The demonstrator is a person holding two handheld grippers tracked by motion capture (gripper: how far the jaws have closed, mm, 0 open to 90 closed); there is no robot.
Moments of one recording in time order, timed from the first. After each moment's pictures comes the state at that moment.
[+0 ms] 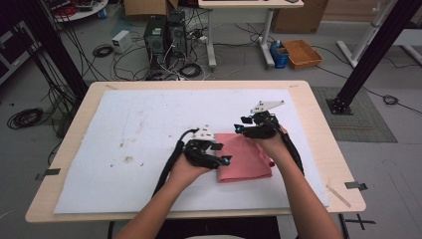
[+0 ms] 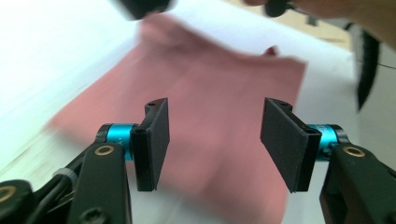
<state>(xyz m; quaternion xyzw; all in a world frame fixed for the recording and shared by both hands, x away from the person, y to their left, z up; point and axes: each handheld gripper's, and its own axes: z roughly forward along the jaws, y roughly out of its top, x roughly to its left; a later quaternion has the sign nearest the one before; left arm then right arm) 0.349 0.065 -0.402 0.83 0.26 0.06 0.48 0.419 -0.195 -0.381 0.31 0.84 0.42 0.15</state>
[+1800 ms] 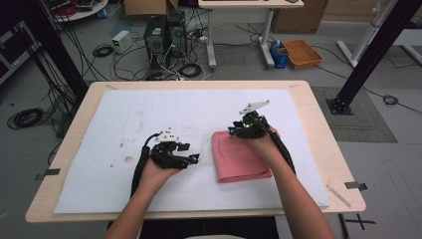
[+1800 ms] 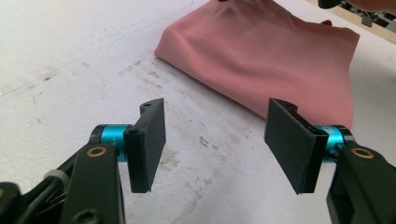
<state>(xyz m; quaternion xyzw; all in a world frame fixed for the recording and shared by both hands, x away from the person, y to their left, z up) 0.347 0.127 -0.421 0.81 0.33 0.08 0.48 0.434 -0.186 -0.404 0.33 0.85 0.38 0.13</state>
